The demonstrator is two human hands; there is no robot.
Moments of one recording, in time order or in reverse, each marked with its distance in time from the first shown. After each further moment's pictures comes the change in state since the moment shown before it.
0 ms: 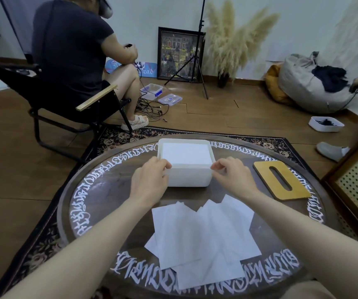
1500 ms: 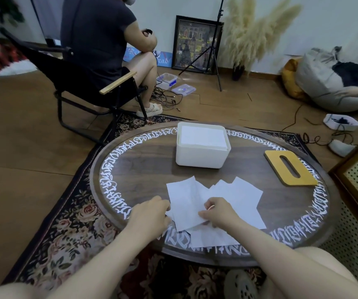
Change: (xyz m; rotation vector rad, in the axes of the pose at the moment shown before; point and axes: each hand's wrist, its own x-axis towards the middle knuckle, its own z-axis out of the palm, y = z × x) left_hand -0.135 -0.030 -0.009 0.216 -0.435 -0.035; right_hand -0.119 -0.051 0.054 0.370 -0.533 0.416
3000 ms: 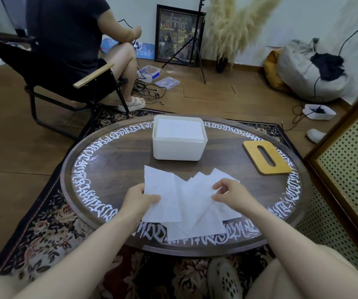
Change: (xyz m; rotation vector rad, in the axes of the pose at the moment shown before) left_hand 0.023 0.032 0.003 -1.279 0.014 -0.441; right_hand 0.007 0.052 -0.081 -0.096 0.126 -0.076
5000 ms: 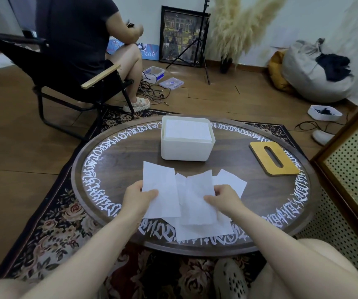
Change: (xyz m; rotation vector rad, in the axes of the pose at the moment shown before) left_hand -0.006 0.004 -0.017 -0.031 0.101 0.048; right_hand -0.005 -0.031 0.039 0.150 -0.011 0.118
